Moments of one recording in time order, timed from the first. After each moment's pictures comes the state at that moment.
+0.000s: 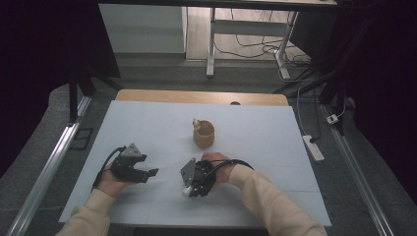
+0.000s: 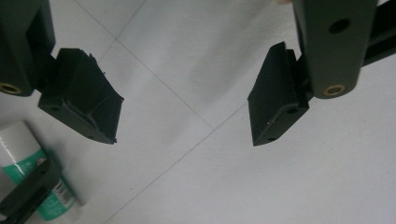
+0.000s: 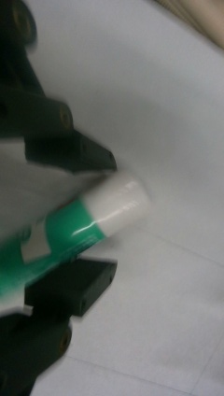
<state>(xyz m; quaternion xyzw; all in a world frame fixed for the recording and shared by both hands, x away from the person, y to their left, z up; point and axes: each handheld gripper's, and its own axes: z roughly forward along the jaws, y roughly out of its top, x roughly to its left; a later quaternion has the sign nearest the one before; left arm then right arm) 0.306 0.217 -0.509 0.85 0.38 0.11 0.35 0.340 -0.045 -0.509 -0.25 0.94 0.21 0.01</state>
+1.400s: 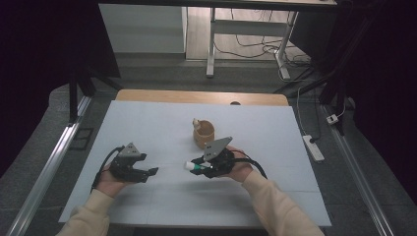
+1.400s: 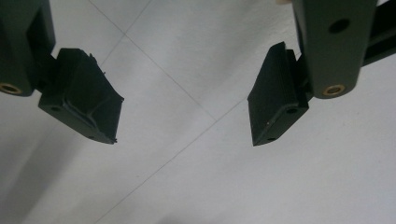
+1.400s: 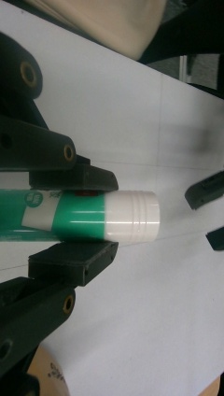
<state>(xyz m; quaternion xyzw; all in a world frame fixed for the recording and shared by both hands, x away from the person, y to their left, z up) 0.301 0.216 -0.502 0.84 0.38 0.12 0.36 0.355 -0.099 -0.465 -0.03 0.91 0.42 0.04</state>
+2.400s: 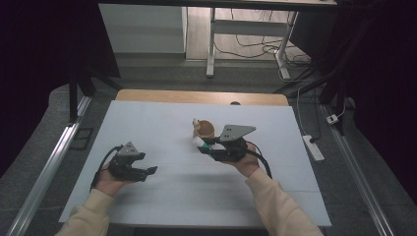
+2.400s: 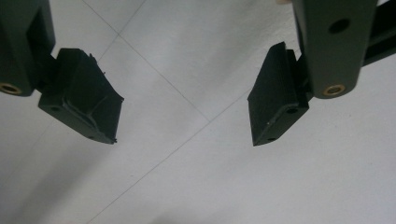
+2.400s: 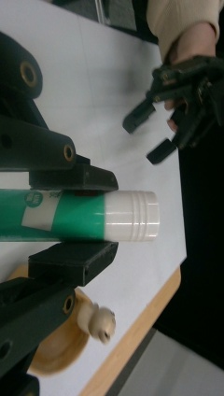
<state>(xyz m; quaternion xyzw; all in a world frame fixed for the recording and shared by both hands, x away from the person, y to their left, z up) 0.304 0.221 -0.503 0.84 0.39 0.12 0.36 0.373 -0.128 -0.438 0.09 0.84 0.52 0.11</state>
